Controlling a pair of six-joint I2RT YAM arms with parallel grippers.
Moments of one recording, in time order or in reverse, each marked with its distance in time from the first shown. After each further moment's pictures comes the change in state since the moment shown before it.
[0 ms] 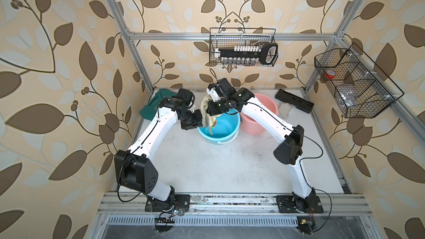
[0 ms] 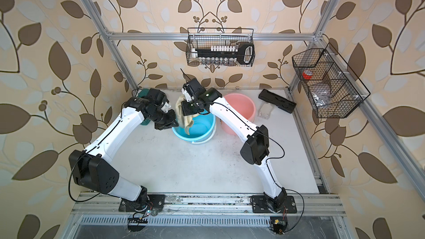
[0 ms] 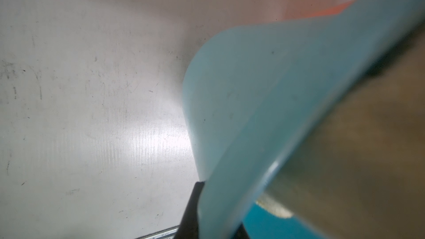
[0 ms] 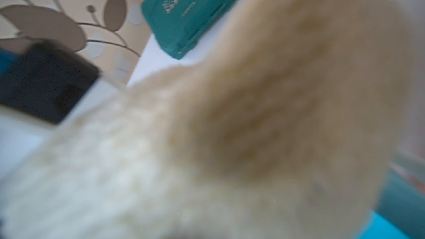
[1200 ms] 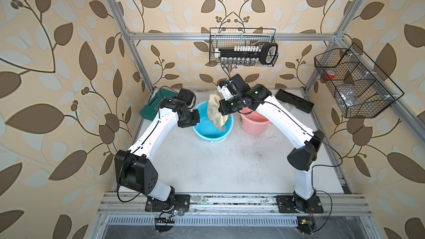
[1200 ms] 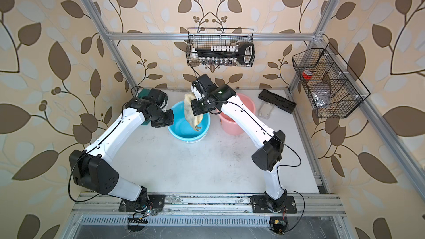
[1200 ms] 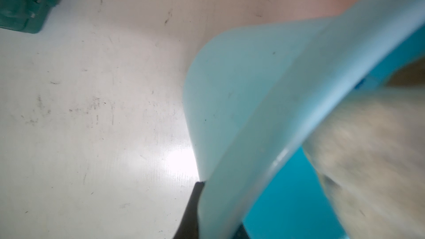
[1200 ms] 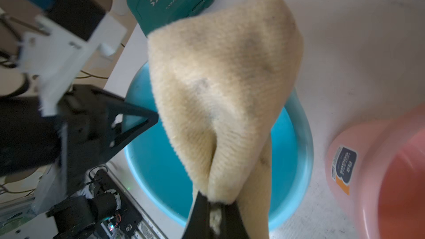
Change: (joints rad) left arm -0.012 -0.003 -0.024 0.035 -0.195 0.061; right arm -0.029 -0.140 -0.081 -0.098 0.004 -0.057
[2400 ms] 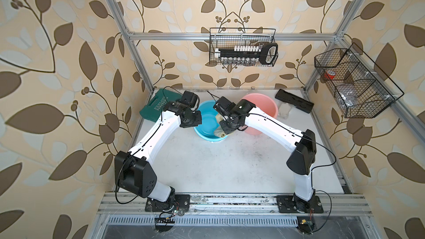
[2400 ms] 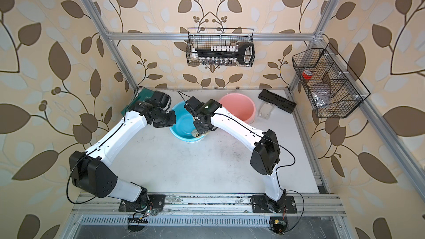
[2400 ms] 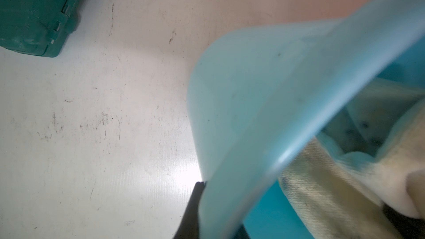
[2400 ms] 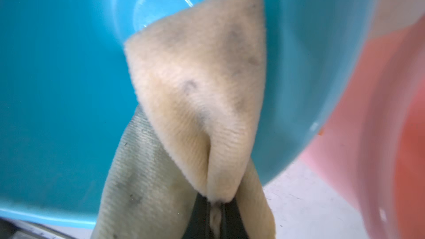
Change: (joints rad) left arm -0.040 -0.025 -0.056 0.093 -0.129 0.004; right arm 0.129 -0.066 -0.285 -0.125 0.389 -0.046
